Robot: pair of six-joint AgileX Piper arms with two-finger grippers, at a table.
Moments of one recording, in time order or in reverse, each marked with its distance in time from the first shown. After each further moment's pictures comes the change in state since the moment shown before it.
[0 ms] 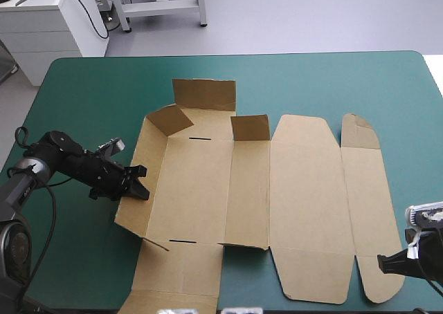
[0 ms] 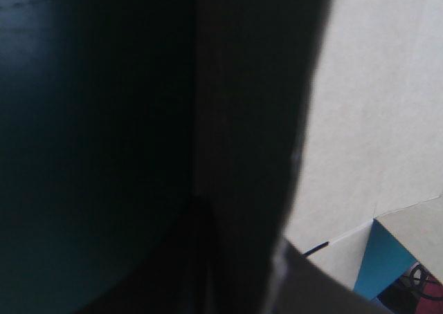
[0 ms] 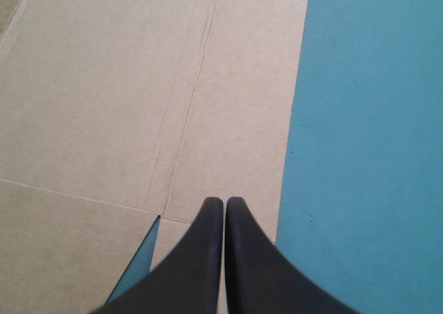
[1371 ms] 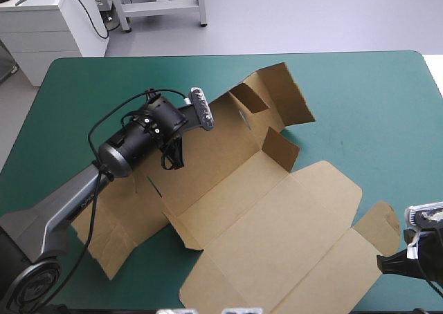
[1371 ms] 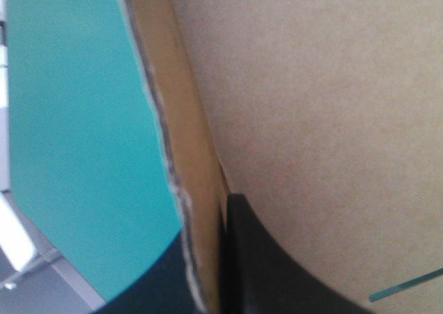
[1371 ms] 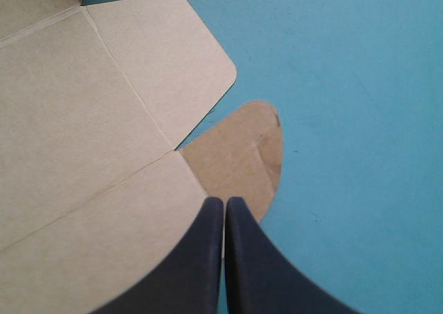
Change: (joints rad) left arm -0.820 0.022 -0.562 1.218 -0.013 -0.022; right arm 0.000 0.000 0.000 0.009 0.000 0.003
